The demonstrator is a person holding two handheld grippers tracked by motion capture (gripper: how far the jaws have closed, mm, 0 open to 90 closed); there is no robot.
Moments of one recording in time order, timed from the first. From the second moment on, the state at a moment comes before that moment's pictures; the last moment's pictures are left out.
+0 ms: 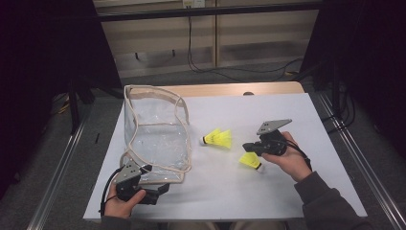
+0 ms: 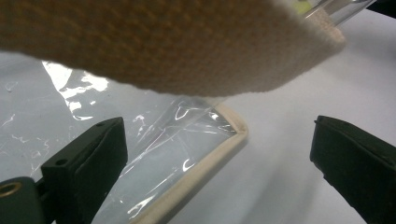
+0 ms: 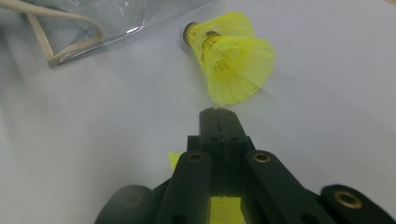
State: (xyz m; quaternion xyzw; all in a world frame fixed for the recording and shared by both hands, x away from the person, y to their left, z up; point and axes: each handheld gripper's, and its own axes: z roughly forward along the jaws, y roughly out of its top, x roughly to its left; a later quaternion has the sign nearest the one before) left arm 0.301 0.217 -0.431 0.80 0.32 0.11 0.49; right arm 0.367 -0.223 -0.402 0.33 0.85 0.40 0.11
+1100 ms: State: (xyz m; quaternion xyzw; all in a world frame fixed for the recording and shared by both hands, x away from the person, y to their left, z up) left arm 0.301 0.217 -0.431 0.80 0.32 0.11 0.49; right arm 0.362 -0.223 -0.406 0.30 0.86 0.39 0.10
